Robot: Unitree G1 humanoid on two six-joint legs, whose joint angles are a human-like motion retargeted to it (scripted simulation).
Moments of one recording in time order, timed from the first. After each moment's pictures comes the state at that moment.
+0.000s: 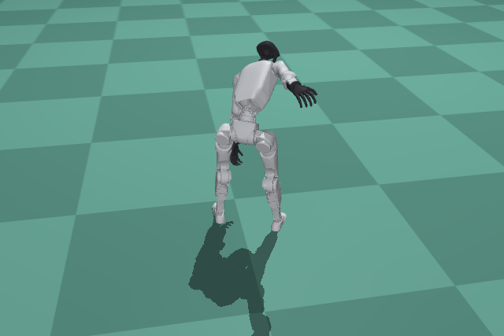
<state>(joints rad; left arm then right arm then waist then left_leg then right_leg) -0.74 0.52 0.11 1.45 -0.14 0.02 -0.04 0.32 -0.65 -0.77 1.70 0.56 -0.33 0.28 -0.41 -0.29 0.52 -0.64 0.19 0.44 0.01 0.15 -0.12 -0.71 -0.11 0.06 -0.01 0.30 0.11</state>
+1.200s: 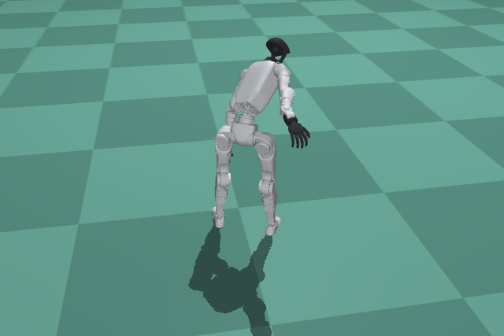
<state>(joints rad) -0.26 0.41 0.05 1.34 -0.10 0.03 -0.16 -0.01 -0.58 -0.48 1.67 0.29 -0.39 0.05 -0.58 -0.18 0.52 -0.49 0.18 0.45 0.00 0.11 -0.11 -0.55 -0.07 0.04 -0.02 0.24 0.08</state>
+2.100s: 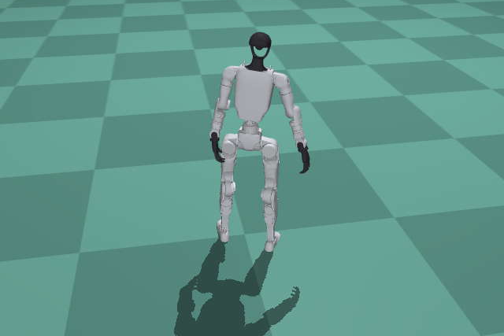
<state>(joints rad) 0.10 0.11 0.22 1.47 0.12 0.13 -0.32 0.06 -0.43 -0.55 1.59 -0.33 -0.01 0.02 -0.09 0.05 0.10 -0.02 0.10 0.28 0.08 -0.10 -0.12 0.09 -0.12 -0.18 0.02 -0.04 0.06</state>
